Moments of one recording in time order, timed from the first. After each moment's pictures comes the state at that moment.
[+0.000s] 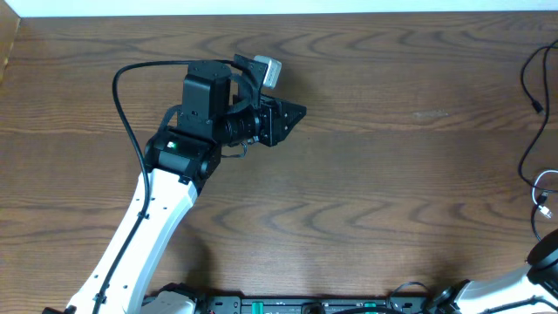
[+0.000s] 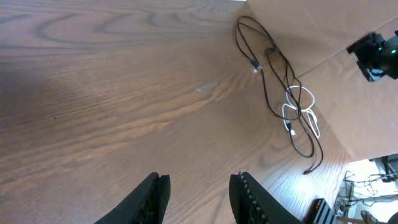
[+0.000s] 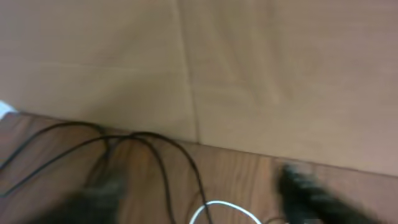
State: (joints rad) left arm -0.33 1.34 1.18 -0.44 0.62 -0.27; right arm -0.77 1.81 1.44 -0.16 0.48 0.38
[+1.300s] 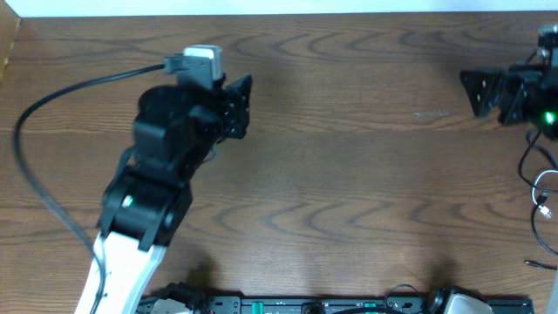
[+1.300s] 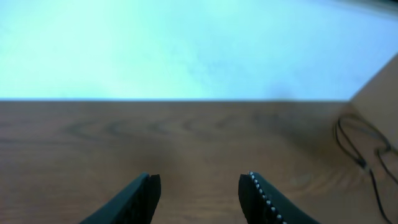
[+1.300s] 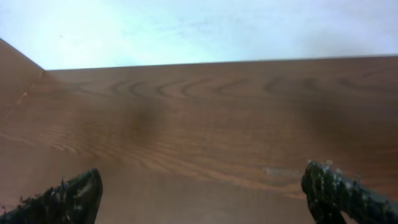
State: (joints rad) left arm -0.33 1.07 1.18 -0.43 0.04 -0.27; right arm -0.33 1.25 1.47 -0.86 -0.66 -0.08
